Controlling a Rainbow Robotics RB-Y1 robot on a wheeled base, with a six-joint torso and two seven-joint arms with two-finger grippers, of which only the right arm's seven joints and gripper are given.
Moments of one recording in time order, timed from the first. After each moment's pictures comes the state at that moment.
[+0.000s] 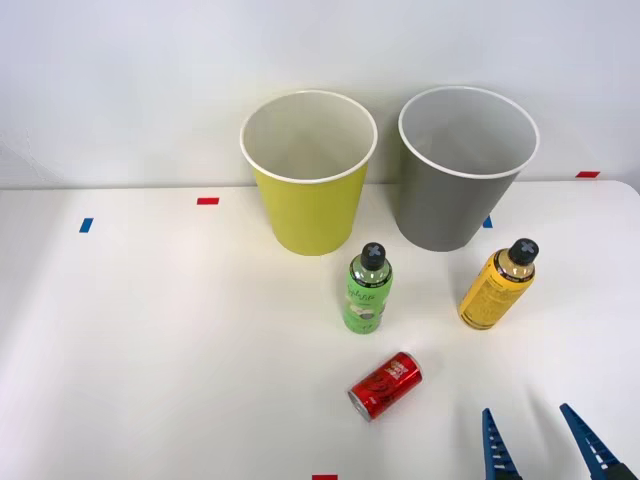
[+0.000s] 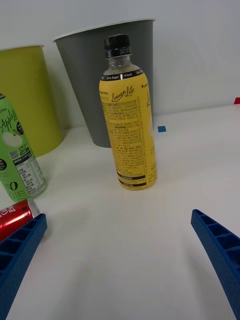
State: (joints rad) arm 0.87 -0.21 0.14 -1.84 0.18 -0.66 1.13
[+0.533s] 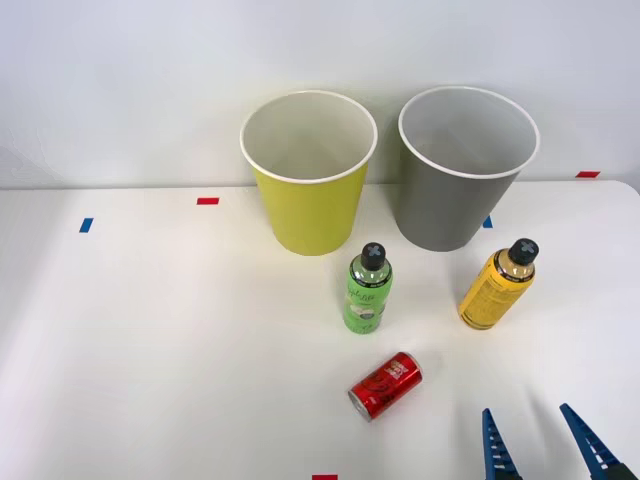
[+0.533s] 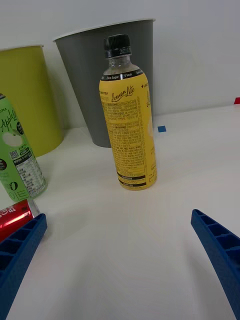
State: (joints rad) arm 0.87 -0.21 0.14 -1.84 0.18 -0.66 1.13
